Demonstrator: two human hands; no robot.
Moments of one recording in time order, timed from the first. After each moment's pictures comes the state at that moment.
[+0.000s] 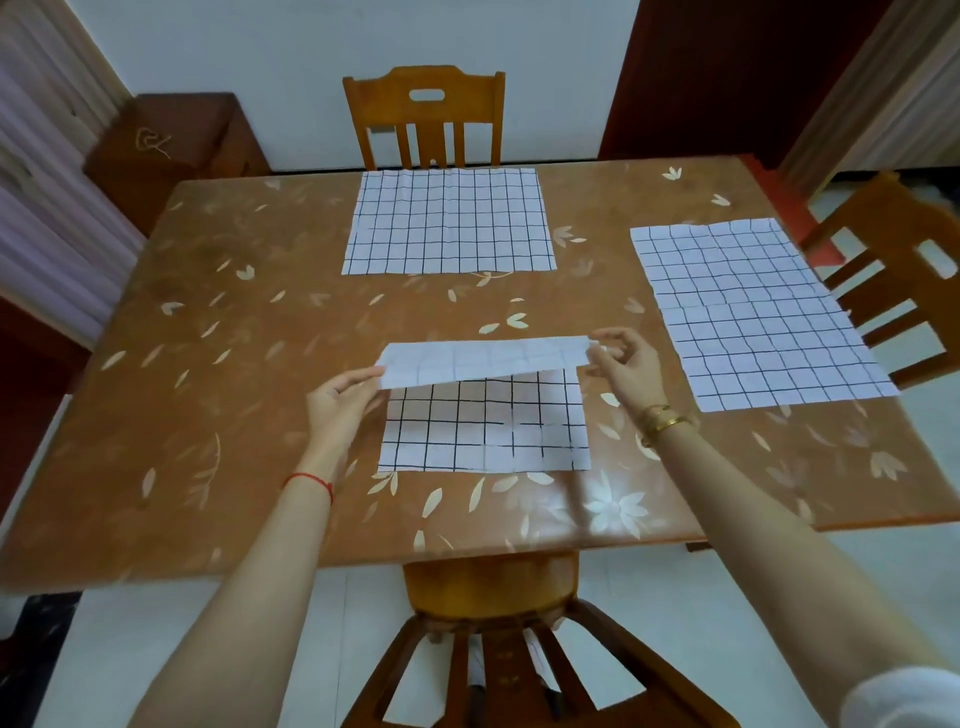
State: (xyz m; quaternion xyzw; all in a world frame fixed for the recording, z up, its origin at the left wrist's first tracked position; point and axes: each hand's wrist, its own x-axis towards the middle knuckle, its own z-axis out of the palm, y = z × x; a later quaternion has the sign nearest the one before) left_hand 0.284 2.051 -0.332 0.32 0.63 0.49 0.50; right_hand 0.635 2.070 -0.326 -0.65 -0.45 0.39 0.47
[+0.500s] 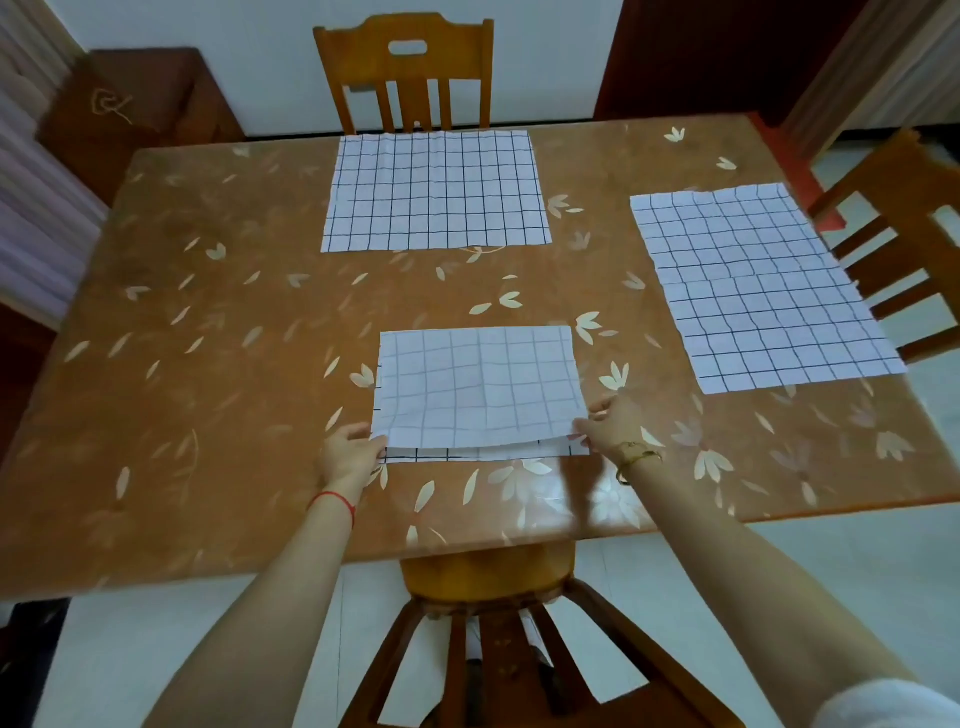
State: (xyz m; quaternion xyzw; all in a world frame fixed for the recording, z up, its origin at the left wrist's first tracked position) left_hand 0.279 2.039 -0.431 0.27 0.81 0.25 0.45; right_hand 0.636 2.041 -0.423 -0.78 -0.38 0.44 0.23
